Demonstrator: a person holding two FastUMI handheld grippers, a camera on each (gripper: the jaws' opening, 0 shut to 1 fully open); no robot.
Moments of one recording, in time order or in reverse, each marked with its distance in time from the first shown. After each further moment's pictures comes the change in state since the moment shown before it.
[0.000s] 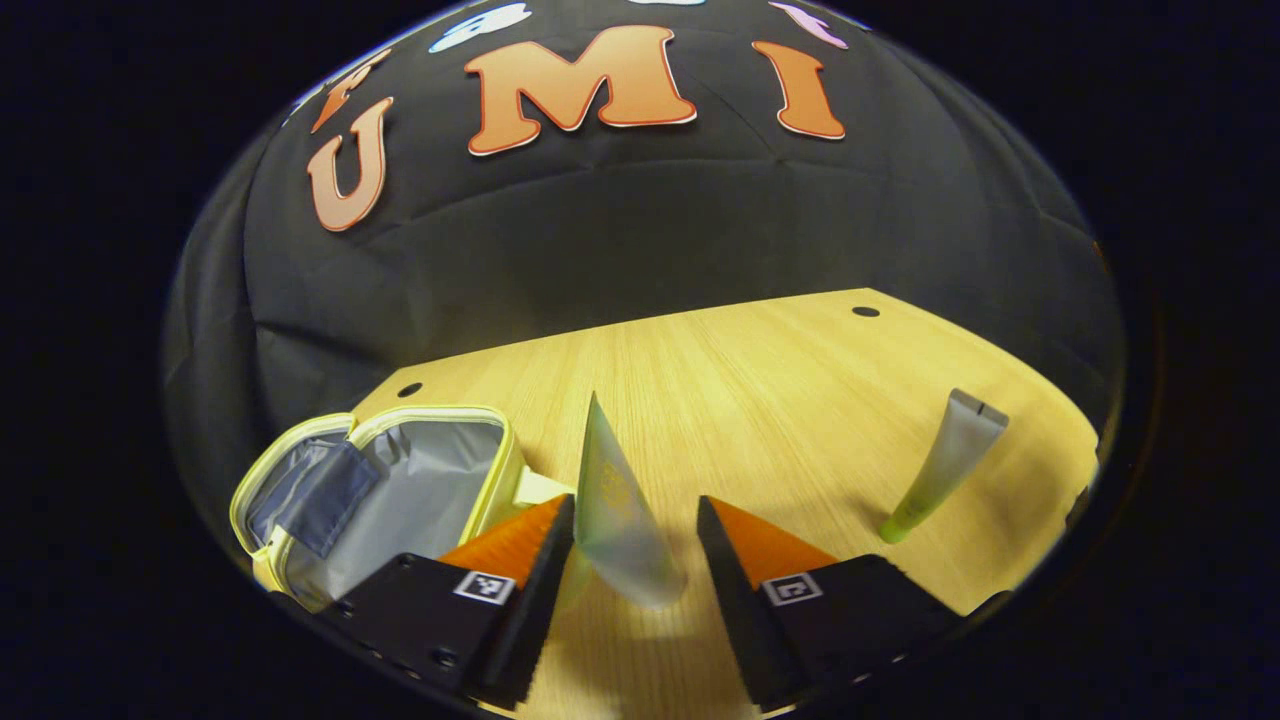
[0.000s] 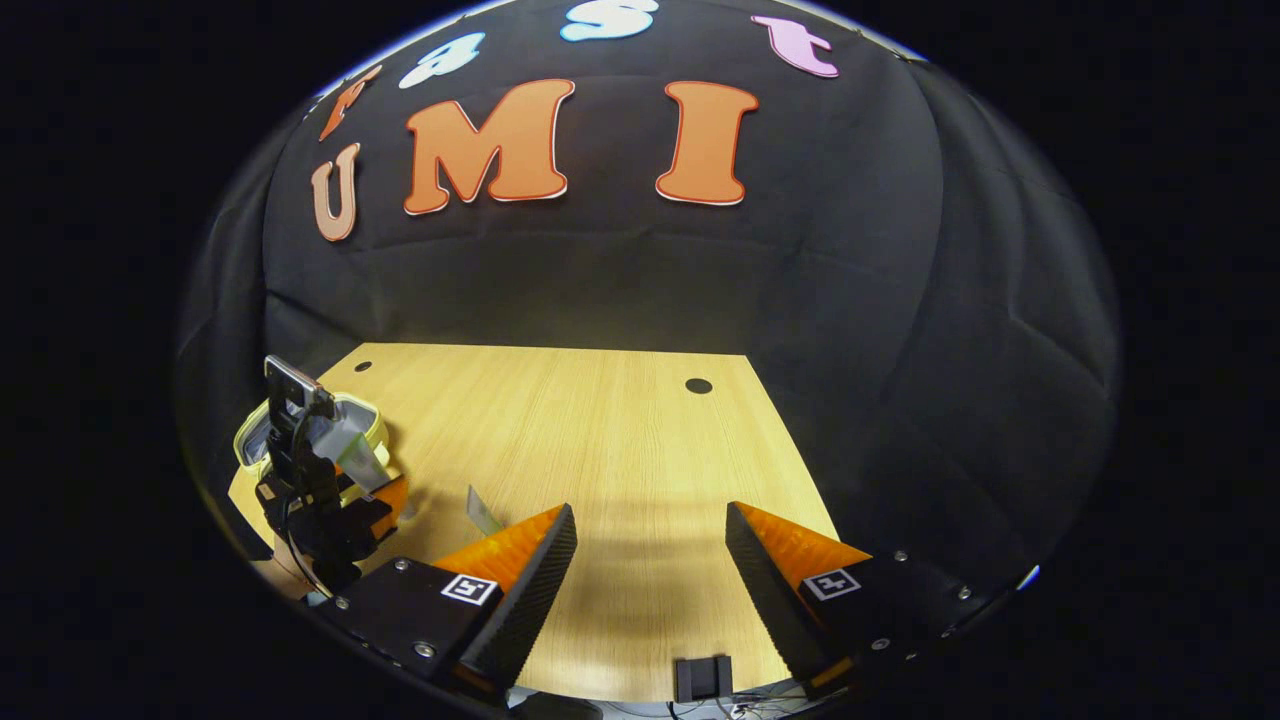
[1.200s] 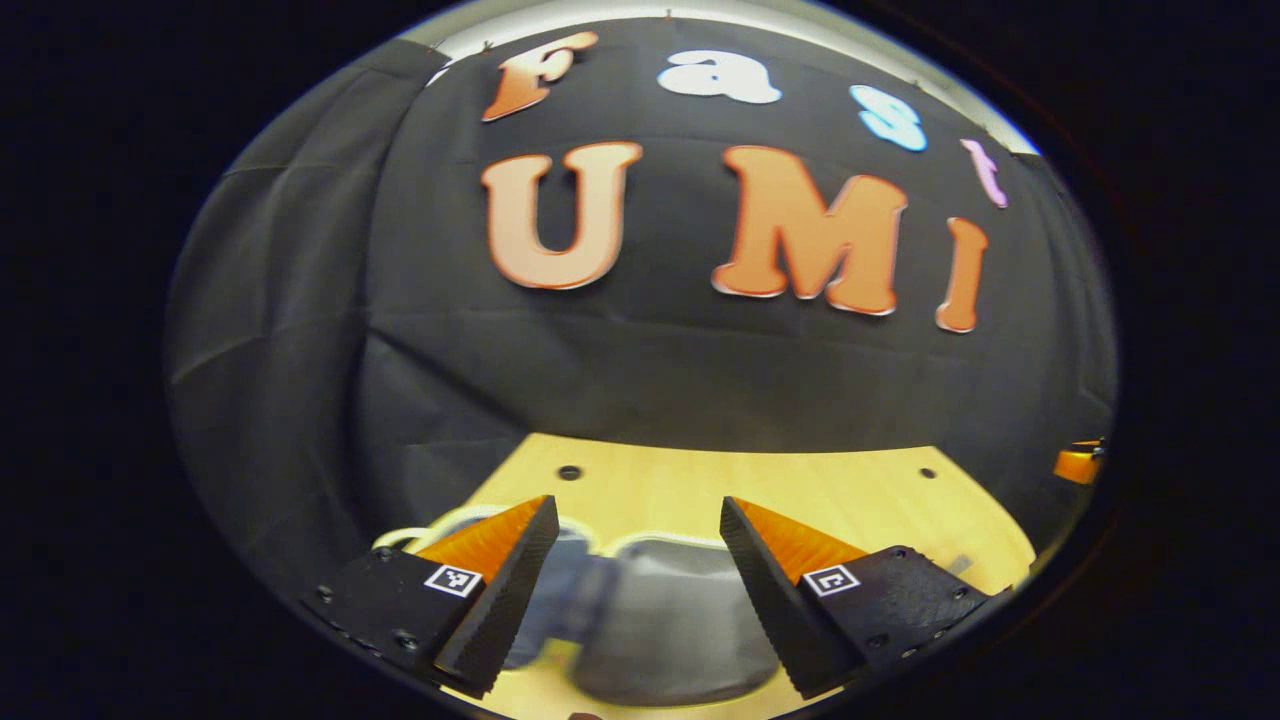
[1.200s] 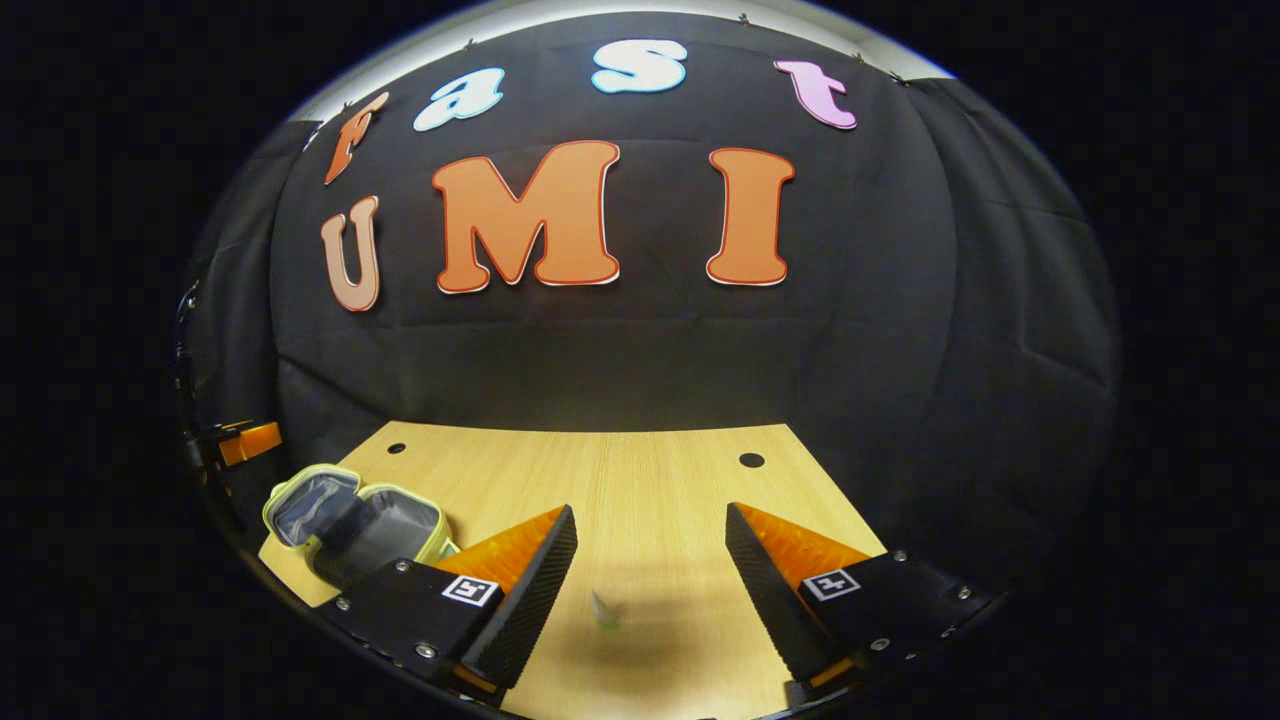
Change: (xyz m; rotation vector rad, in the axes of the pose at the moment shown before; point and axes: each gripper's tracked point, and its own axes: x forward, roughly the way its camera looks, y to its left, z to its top) left arm -0.136 0.274 0.147 -0.273 -0.218 0.014; right arm -0.010 0.090 0.084 0.051 -0.210 0.032
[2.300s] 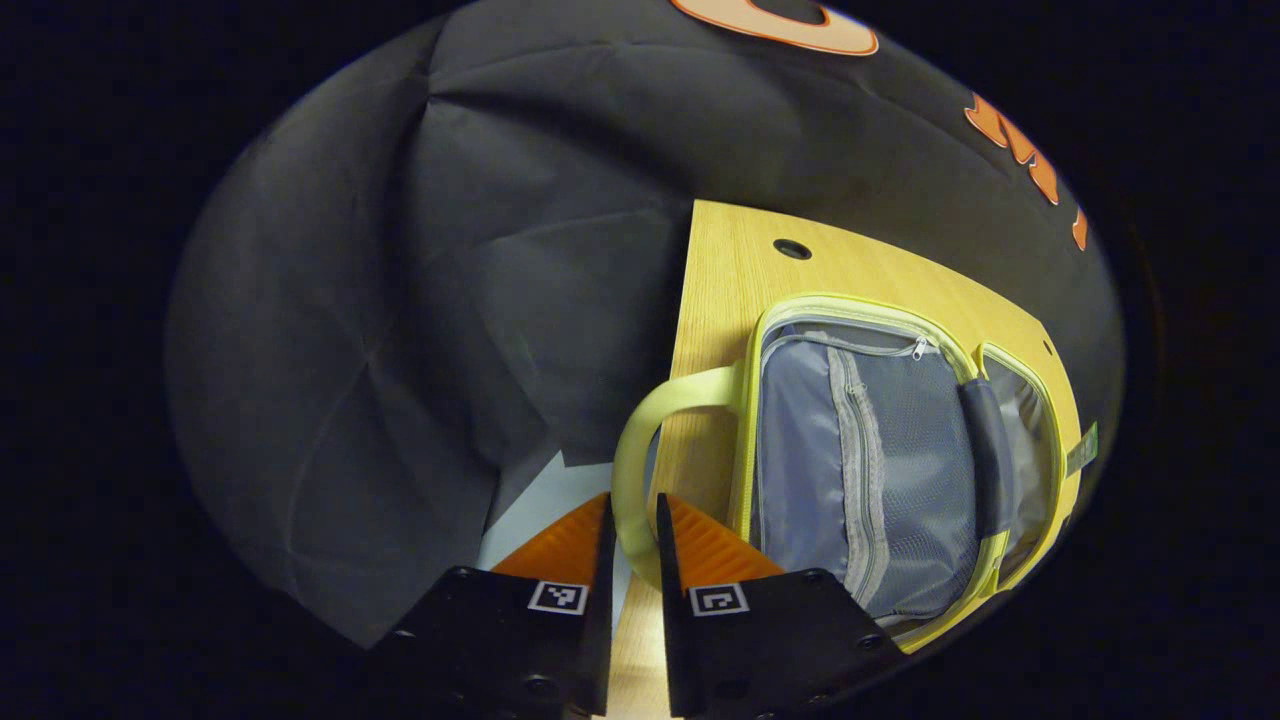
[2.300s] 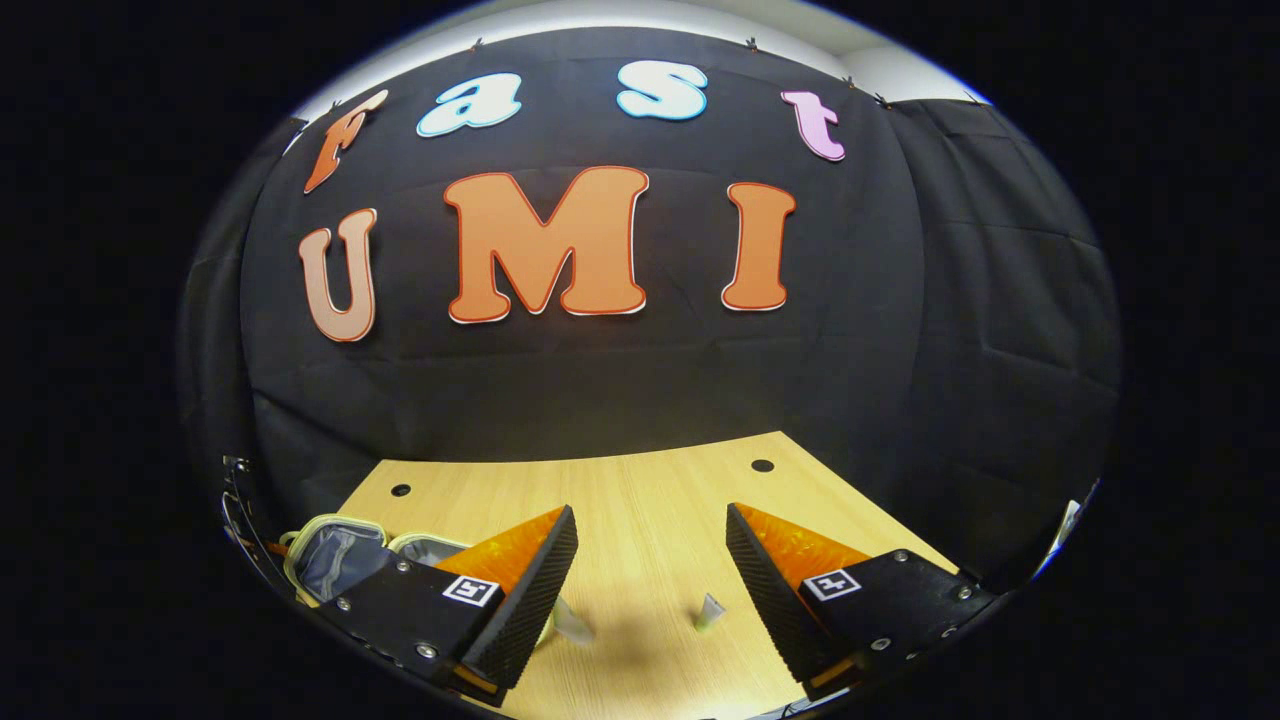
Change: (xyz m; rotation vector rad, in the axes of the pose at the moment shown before) left arm 0.093 0.422 -0.236 -0.054 0.662 0.135; right arm -0.021 0.134 0.034 0.078 -0.061 -0.183
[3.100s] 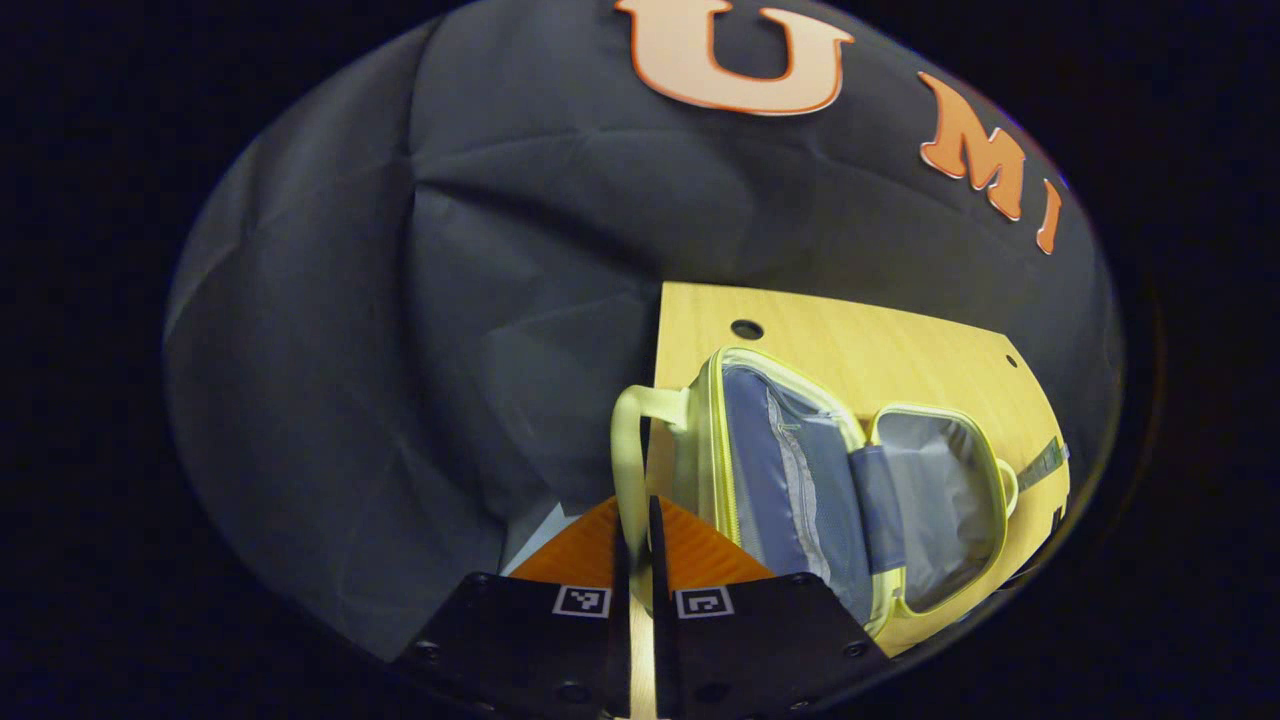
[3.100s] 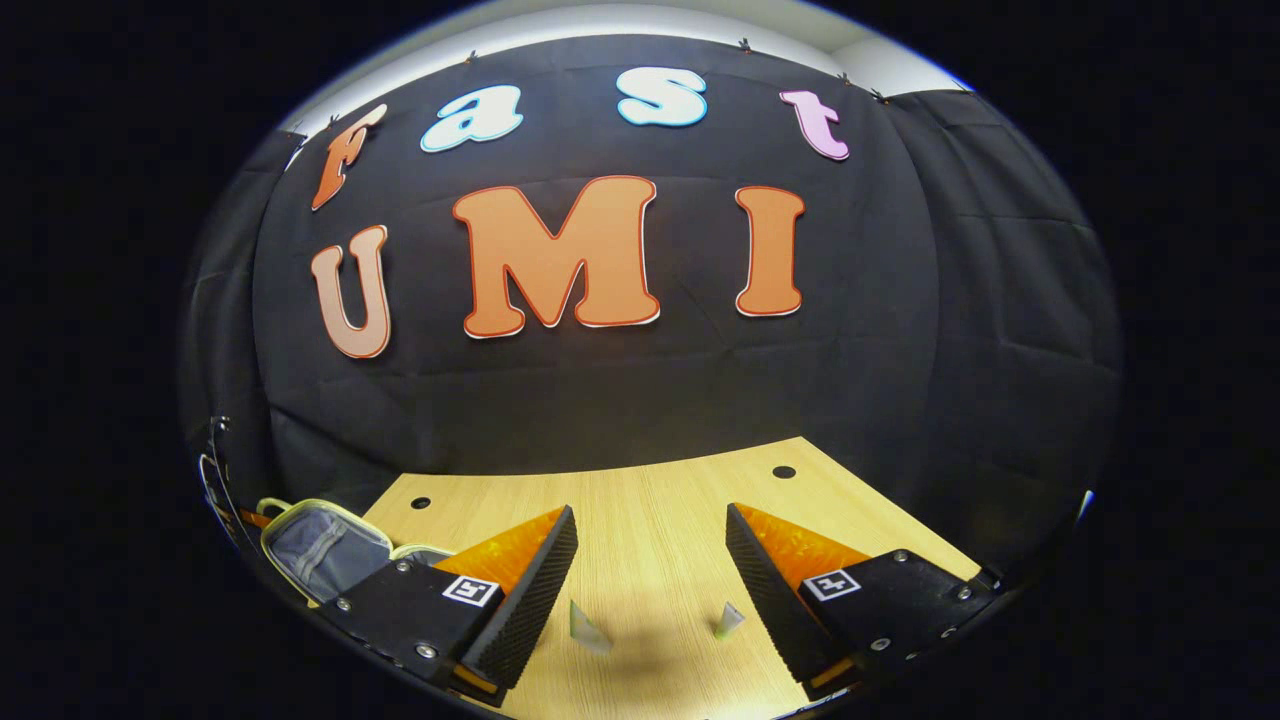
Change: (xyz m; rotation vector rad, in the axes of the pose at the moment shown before) left arm -0.068 0.010 0.054 0.056 -0.109 -0.043; right arm 0.003 0.017 0.005 0.037 -0.024 0.065
